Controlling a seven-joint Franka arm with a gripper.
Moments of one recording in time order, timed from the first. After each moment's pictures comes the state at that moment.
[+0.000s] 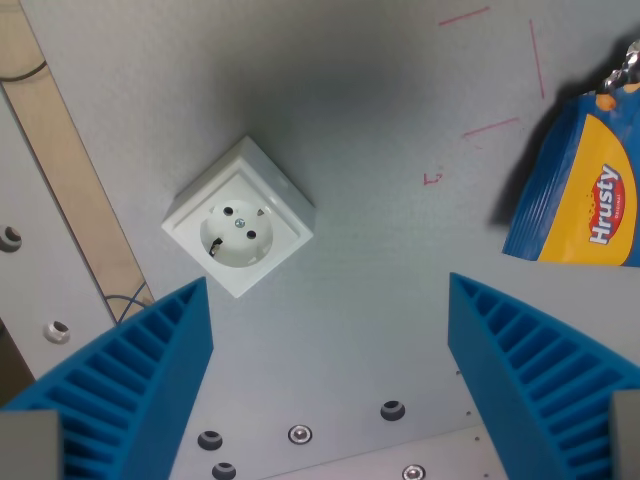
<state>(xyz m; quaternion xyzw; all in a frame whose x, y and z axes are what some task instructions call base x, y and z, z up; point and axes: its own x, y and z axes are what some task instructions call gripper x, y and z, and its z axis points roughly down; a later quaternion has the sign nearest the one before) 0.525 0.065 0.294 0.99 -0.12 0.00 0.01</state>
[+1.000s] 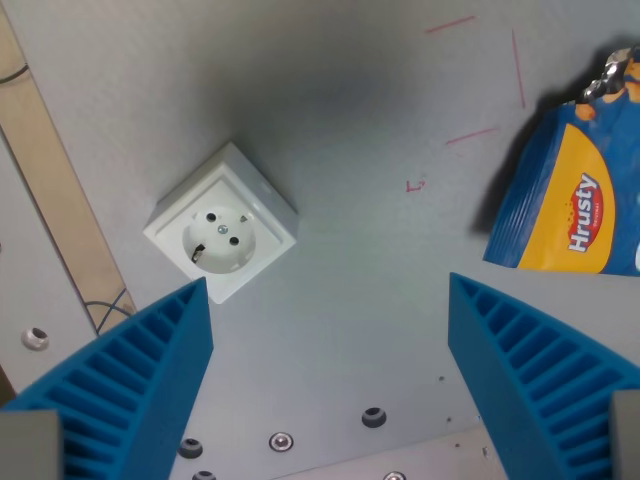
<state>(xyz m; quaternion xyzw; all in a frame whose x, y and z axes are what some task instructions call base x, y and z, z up) 0.525 0.061 0.294 0.99 -0.12 0.00 0.02</state>
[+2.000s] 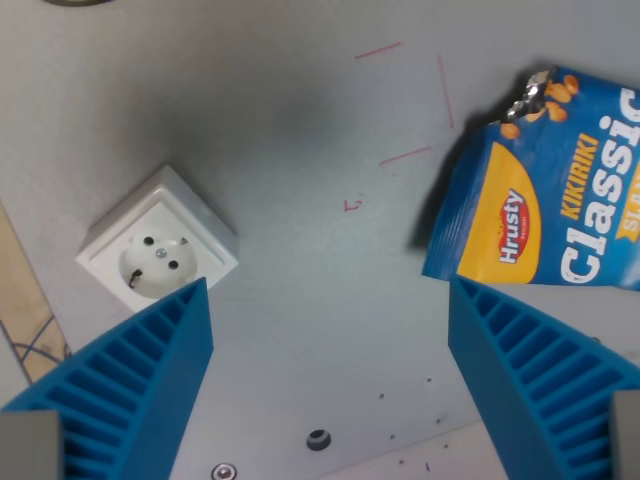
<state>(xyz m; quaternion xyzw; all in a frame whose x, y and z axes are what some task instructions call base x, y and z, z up) 0.523 0.061 0.293 0.99 -0.11 0.01 0.09</state>
